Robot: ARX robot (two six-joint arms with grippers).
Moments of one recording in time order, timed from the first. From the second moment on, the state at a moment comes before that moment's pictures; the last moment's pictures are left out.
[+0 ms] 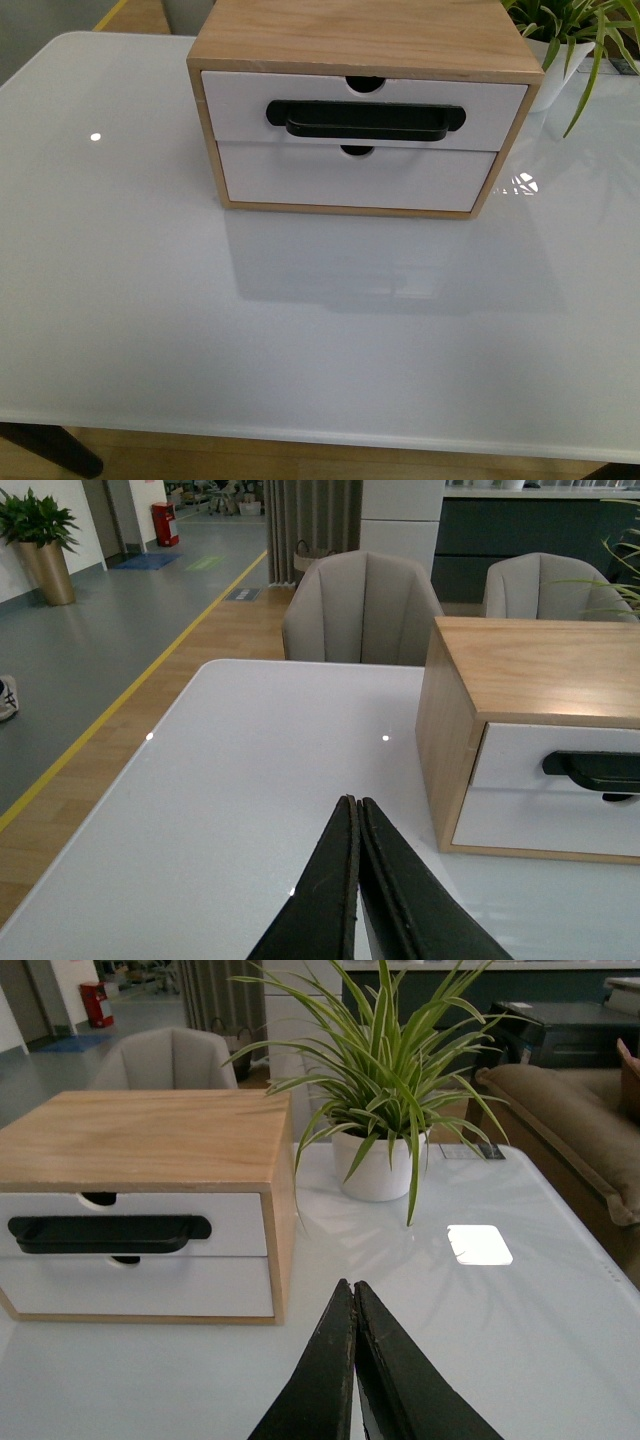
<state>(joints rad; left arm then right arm) 0.00 0.61 0.02 0.60 0.00 0.00 0.00 0.53 0.02 0.52 0.00 -0.01</state>
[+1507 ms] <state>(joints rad) 0.00 0.01 0.02 0.00 0.00 0.00 0.00 0.01 0.02 0.00 0.00 -0.01</state>
